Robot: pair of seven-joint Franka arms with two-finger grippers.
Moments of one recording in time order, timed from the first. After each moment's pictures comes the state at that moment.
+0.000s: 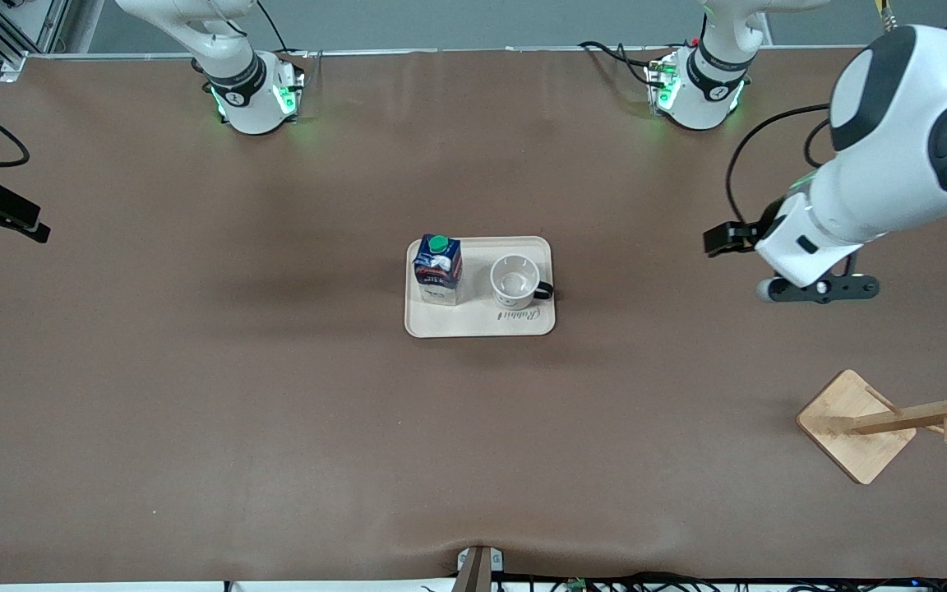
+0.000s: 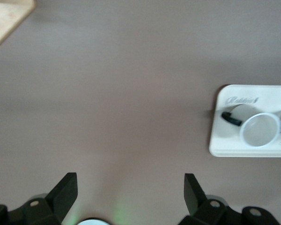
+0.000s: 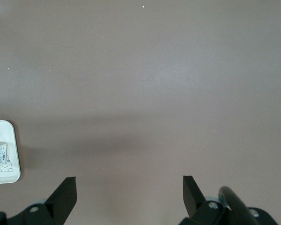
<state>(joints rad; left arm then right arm) -0.05 0.20 -0.24 -1.55 -0.05 1.57 -0.34 -0.02 0.02 -0.08 -1.55 0.02 1.58 -0.05</state>
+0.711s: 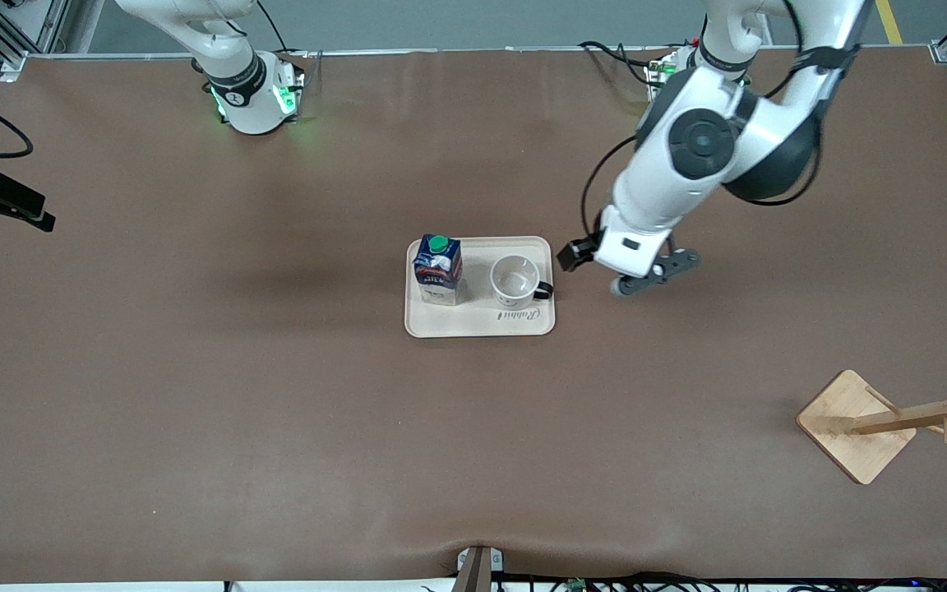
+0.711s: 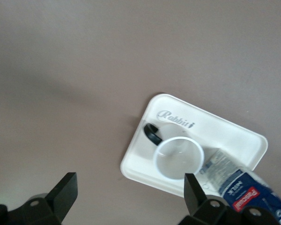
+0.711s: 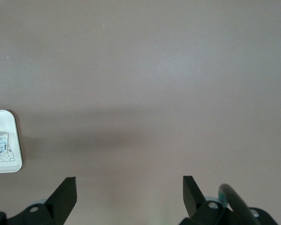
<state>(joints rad) -0.26 0.23 -0.33 -1.84 -0.08 2.06 -1.01 -0.02 0.01 -0.08 -1.55 0.02 1.53 -0.05</state>
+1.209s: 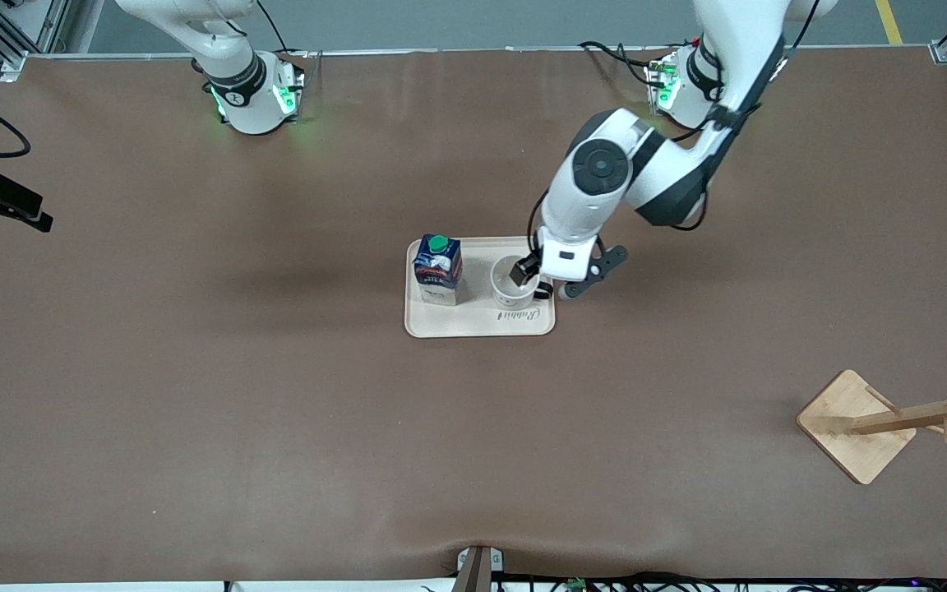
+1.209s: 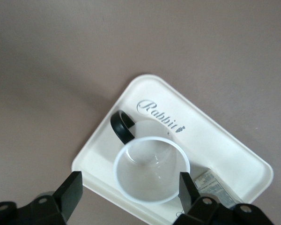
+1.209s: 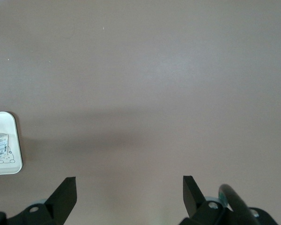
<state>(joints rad) -0.40 0.40 -0.33 -1.90 0.02 2.31 -1.39 -0.02 0.01 -0.08 -1.54 0.02 1.54 -0.05</state>
